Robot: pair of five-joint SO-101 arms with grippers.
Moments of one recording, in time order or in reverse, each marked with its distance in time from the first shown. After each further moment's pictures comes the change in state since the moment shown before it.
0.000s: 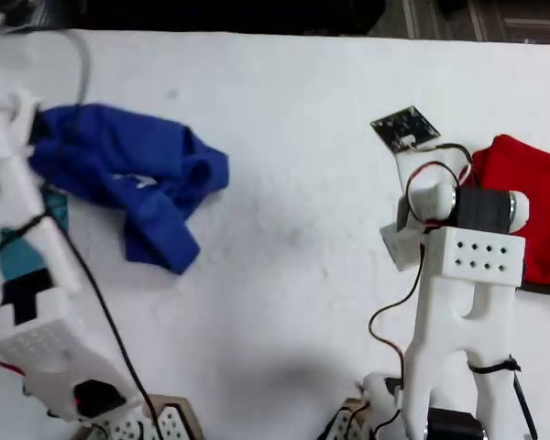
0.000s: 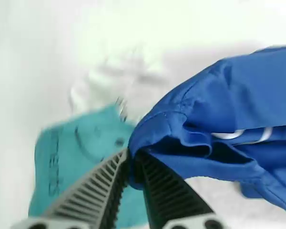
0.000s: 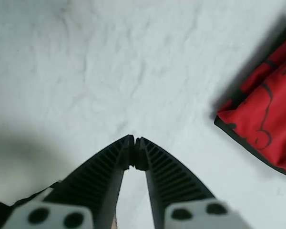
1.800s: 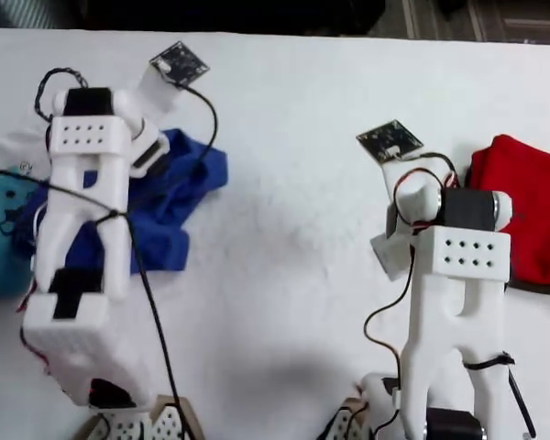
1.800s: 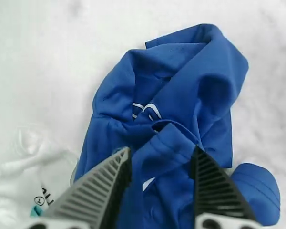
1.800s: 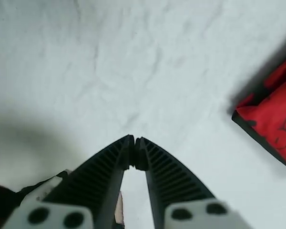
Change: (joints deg) left arm 24.0 0.9 23.6 -16.3 -14.9; right arm -1.1 0.0 4.6 0.0 0.0
